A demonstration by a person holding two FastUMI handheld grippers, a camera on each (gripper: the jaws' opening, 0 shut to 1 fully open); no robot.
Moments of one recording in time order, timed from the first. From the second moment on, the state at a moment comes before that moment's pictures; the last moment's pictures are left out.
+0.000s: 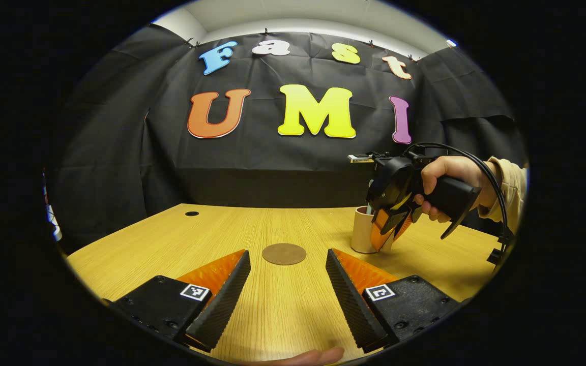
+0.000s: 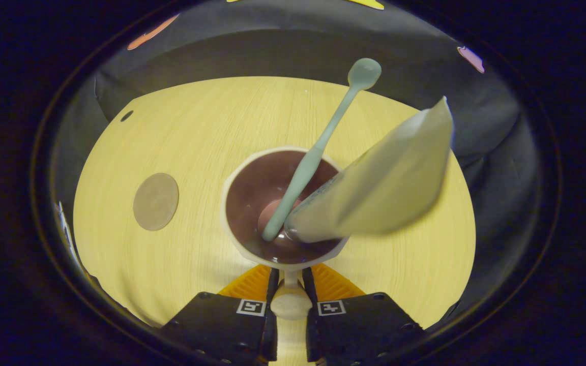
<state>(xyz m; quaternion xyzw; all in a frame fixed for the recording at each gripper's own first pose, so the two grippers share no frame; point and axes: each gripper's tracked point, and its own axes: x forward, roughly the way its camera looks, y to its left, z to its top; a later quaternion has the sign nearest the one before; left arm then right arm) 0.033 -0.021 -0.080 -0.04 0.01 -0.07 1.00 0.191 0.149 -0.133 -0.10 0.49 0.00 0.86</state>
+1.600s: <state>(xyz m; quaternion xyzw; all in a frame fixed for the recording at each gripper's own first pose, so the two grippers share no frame) 0.024 -0.021 -0.083 -0.04 0.01 -0.07 1.00 0.169 0.174 -0.102 -0.14 0.42 0.19 0.88</state>
